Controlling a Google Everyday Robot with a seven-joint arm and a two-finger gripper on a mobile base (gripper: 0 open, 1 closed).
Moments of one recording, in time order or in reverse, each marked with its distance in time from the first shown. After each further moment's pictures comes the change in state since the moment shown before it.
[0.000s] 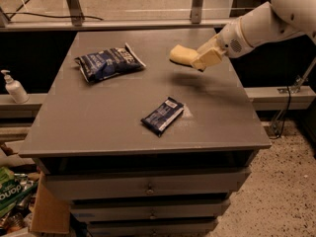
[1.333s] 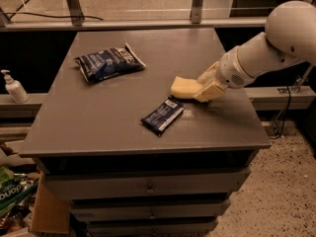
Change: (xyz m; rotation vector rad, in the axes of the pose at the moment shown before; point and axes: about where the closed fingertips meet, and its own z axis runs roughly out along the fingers) arm 0.055 0.074 0.006 -0.036 0.138 -0.161
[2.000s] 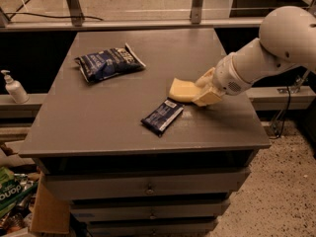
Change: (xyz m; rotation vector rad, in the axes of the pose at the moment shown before) arm 0.002 0.023 0.010 -0.042 0.033 -0.038
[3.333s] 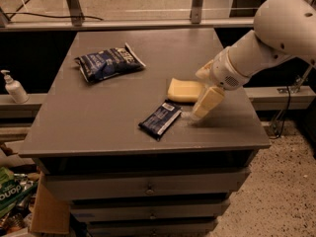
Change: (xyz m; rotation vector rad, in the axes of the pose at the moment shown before) arm -0.012 0.002 -0.010 -0.009 0.041 -0.017
